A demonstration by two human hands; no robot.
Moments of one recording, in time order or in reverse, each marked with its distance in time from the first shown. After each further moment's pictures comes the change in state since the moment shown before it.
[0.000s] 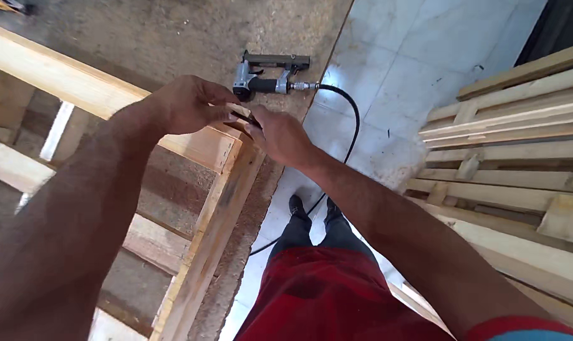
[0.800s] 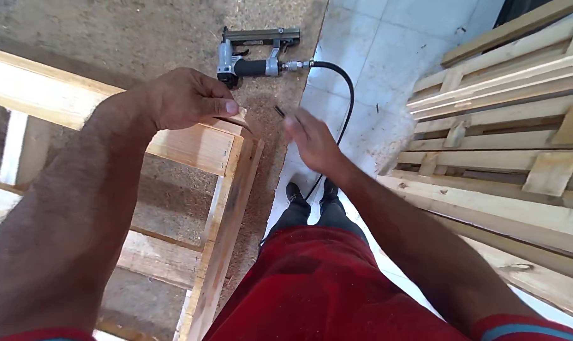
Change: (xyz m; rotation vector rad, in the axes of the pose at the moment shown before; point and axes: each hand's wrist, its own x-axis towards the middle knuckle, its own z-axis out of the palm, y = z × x) left_hand 0.022 -0.029 0.002 -0.124 -0.180 0.023; right_hand -0.050 0.043 0.020 0.324 0.106 0.234
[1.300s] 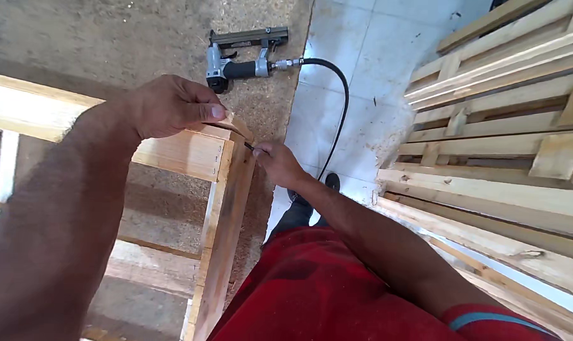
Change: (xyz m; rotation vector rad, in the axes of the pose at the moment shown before) left_hand 0.002 -0.004 0.002 -0.104 -0.011 0.024; right_hand 0.000 0.007 0.076 0.324 -0.082 0.246
